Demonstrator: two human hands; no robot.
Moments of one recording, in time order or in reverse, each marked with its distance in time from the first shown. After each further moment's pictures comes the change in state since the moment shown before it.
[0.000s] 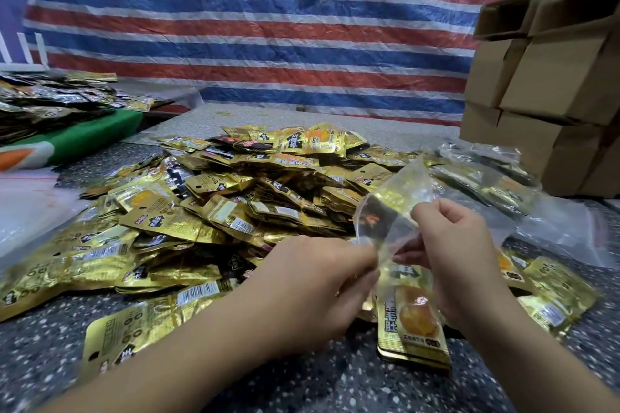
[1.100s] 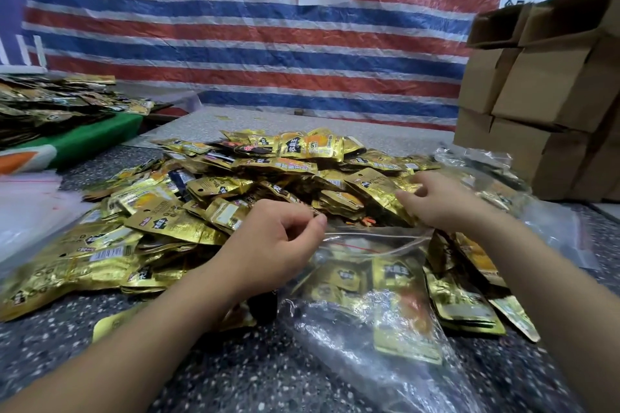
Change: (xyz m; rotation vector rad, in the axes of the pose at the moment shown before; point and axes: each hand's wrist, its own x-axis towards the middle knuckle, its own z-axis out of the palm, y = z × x) left_hand 0.005 -0.043 -0.008 -0.410 0.233 -0.227; right_hand 0.093 -0.018 -0.021 -1.165 -0.281 -0.010
